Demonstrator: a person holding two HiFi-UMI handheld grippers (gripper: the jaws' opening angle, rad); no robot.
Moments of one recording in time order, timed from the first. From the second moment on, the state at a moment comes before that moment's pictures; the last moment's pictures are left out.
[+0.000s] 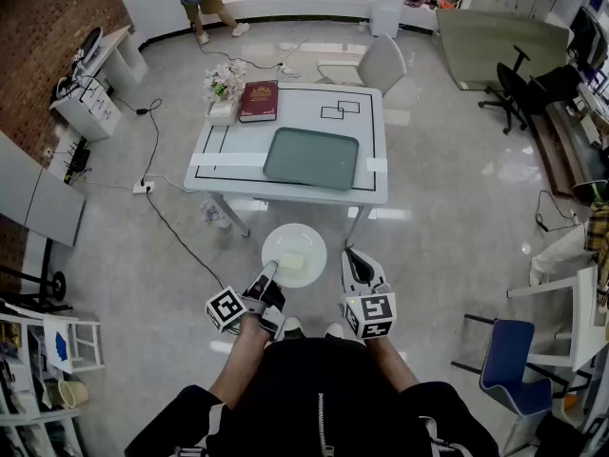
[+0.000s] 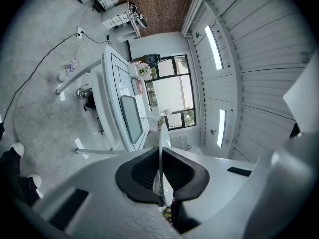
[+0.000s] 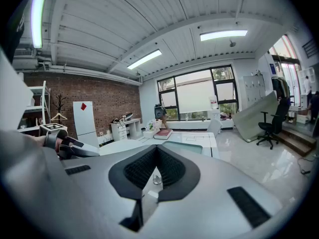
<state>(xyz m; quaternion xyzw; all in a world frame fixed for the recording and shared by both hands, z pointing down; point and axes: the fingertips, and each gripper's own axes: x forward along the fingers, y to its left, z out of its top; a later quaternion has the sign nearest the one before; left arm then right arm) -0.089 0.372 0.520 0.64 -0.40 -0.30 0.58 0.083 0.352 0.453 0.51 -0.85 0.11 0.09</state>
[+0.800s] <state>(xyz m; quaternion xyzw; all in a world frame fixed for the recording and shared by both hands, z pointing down) -0.072 0.369 0.518 0.65 -0.41 -0.29 0.57 0.098 0.362 0.450 0.50 -0.86 0.11 0.08</state>
